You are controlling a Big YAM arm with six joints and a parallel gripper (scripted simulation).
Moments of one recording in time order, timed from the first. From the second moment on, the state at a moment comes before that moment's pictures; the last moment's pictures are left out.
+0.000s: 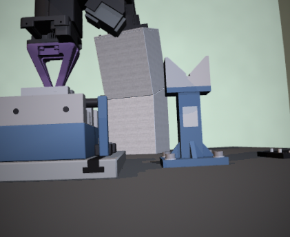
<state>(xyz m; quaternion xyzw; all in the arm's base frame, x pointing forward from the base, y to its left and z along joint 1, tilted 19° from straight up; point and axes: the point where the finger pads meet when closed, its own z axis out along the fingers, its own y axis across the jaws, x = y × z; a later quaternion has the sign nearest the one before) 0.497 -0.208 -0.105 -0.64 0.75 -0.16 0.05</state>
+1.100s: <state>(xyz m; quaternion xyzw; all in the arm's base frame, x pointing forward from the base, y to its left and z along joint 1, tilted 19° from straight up) 0.488 -0.204 -0.095 -0.64 0.75 -0.16 0.05</state>
